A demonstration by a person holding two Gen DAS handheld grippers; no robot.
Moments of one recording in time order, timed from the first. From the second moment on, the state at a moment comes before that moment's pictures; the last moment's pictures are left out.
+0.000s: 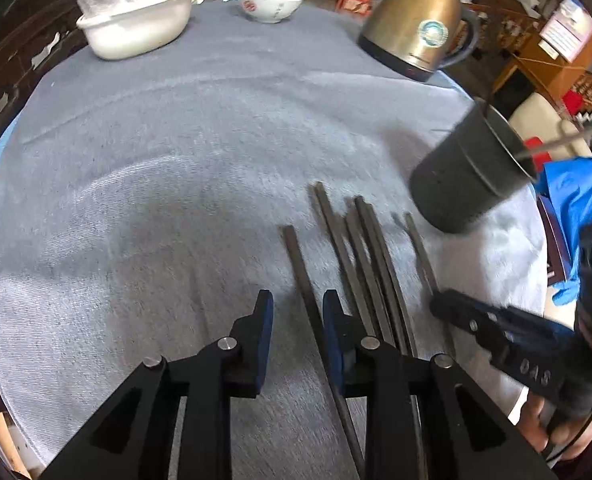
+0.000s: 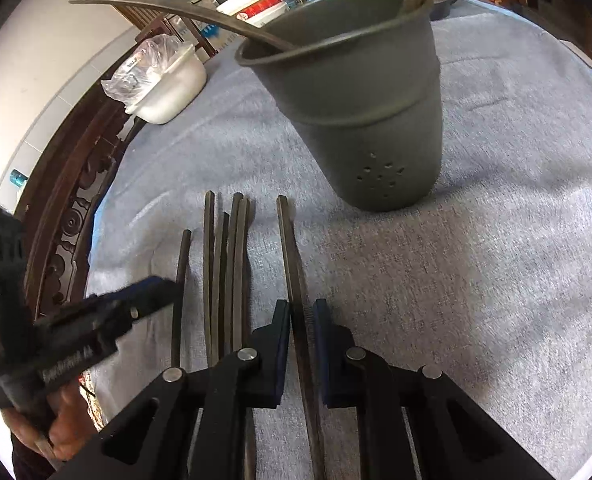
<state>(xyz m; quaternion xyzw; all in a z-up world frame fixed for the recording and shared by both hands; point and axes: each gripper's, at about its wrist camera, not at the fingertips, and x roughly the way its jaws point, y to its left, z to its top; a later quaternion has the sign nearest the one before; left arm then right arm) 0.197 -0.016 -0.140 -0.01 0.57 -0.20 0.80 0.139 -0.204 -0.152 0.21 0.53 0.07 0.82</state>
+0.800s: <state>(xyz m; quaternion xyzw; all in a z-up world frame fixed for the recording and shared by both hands) 0.228 -0.023 -0.149 0.00 0.61 -0.17 0.78 0.171 -0.189 -0.141 0.15 0.55 0.01 0.82</state>
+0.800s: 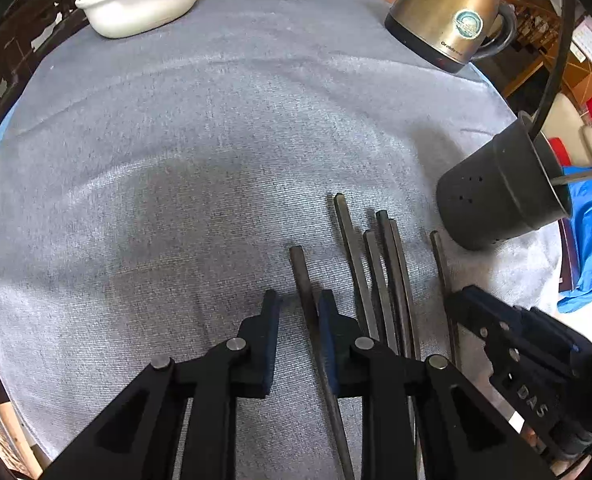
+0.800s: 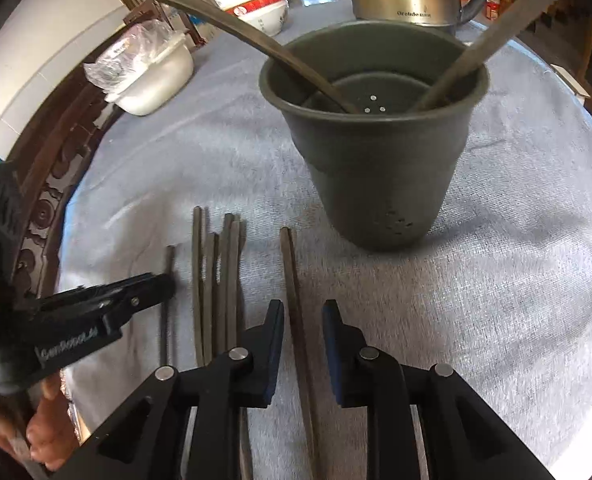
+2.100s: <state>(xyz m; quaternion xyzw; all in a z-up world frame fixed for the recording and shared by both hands) 0.159 0.012 -0.006 -0.05 0.45 -0.17 0.88 0.105 -0.207 -0.024 0.16 0.35 0.13 0.91</state>
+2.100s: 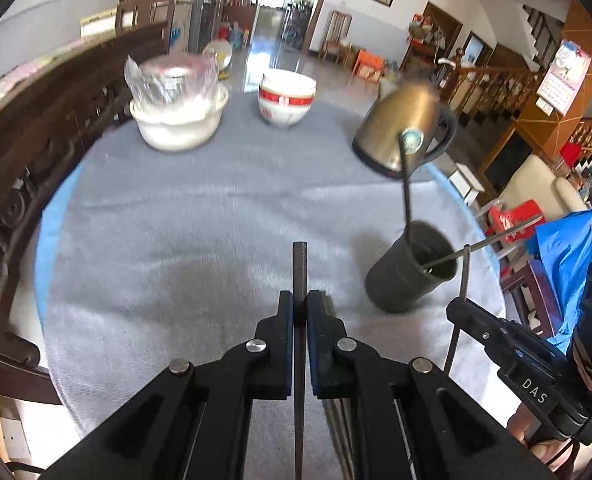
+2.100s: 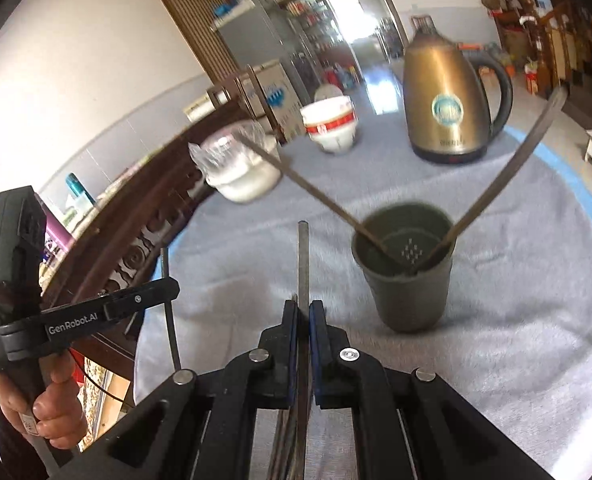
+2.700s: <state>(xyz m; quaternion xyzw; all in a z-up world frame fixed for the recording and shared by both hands) 0.121 -0.002 0.076 -0.05 0.35 -0.19 0.92 0.062 -0.243 0.055 0.20 0.15 0.10 0.96</state>
